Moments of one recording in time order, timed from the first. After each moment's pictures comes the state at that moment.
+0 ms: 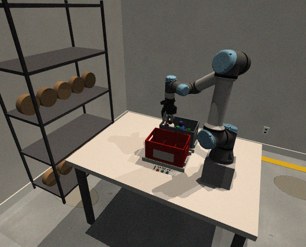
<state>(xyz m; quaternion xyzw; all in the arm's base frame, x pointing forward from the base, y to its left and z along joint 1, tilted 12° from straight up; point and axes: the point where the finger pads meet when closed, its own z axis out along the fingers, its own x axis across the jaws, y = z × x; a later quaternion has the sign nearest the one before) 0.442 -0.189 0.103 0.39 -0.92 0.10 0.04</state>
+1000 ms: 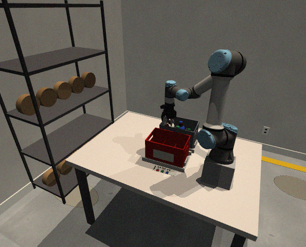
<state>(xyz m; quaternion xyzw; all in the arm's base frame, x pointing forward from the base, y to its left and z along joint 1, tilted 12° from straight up) 0.442 -0.196 0.069 0.39 -0.92 0.10 0.04</state>
